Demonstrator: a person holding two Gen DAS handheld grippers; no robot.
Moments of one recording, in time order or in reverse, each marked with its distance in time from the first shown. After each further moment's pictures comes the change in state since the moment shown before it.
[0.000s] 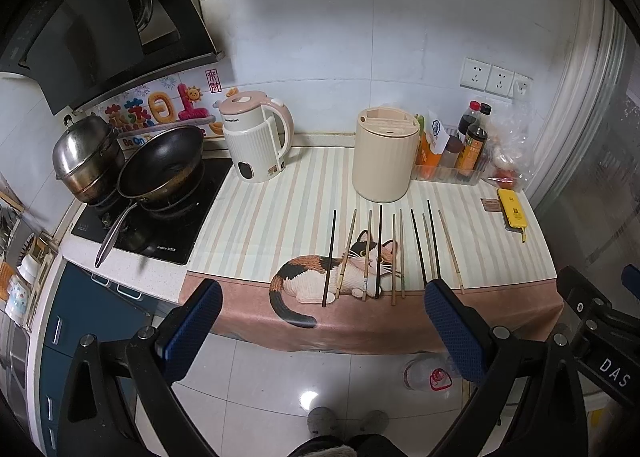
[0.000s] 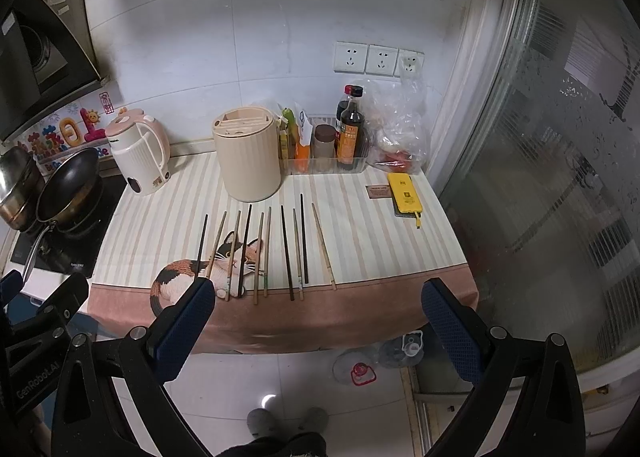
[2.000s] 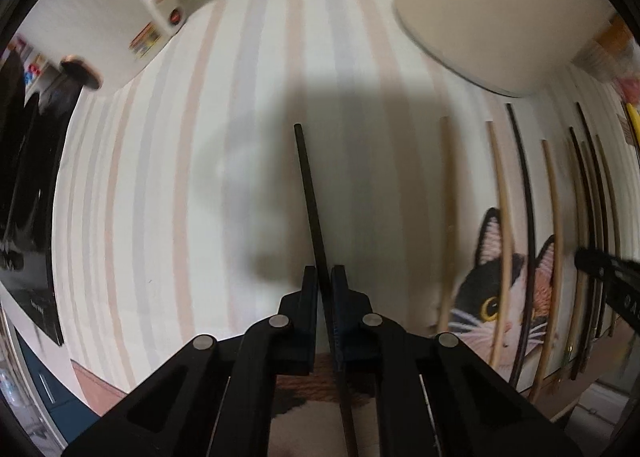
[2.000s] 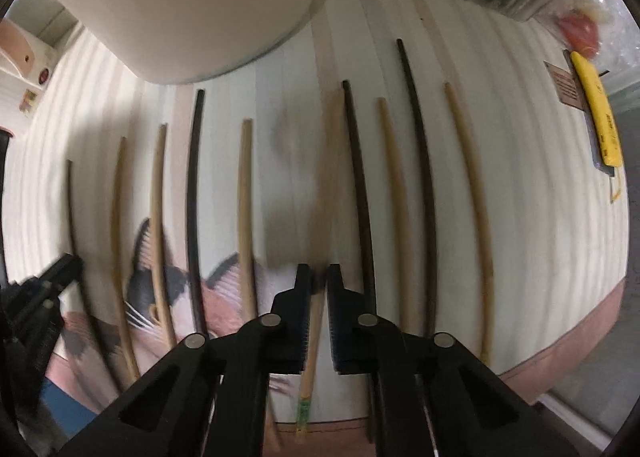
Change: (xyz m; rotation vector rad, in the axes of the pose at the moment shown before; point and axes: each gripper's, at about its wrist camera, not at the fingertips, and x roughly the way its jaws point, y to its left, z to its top) left arm 0.414 0.005 0.014 0.124 0.527 -0.056; right arm 0.478 0.101 0.003 -0.018 0.655 0.035
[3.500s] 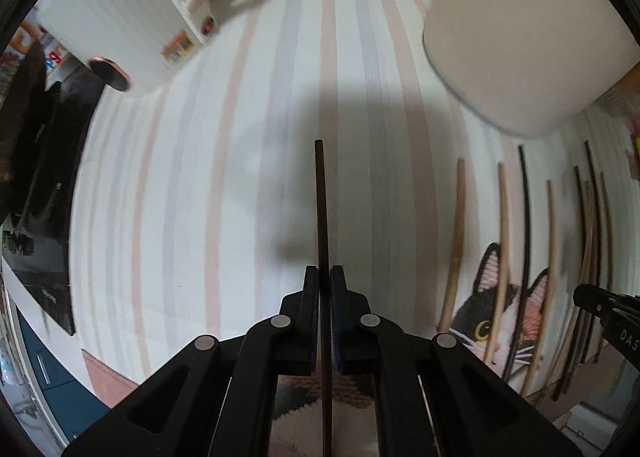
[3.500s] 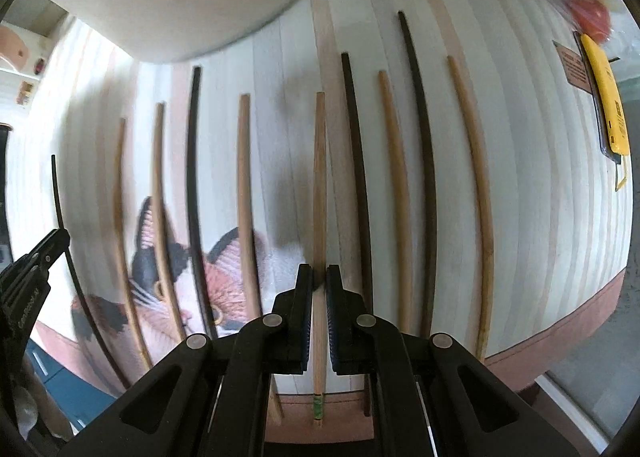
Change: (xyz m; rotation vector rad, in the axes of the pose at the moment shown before) left arm -0.021 -0.021 0.050 -0.075 -0.038 0.039; right arm 0.005 -0.003 0.022 -0.003 0.064 0.063
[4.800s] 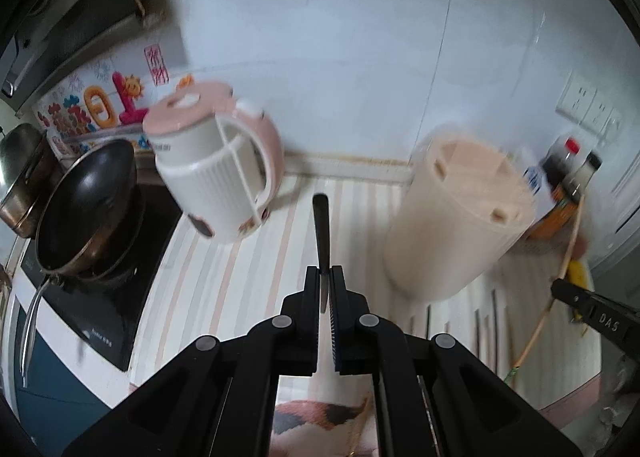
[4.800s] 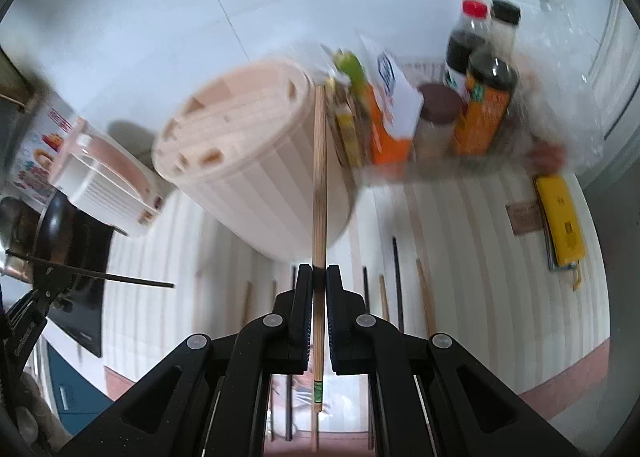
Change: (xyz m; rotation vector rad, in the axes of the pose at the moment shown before) left arm -0.192 0.013 0.013 -0.108 -0.482 -0.044; right arm -0.190 -0.016 0.001 -0.039 -0.517 0.201
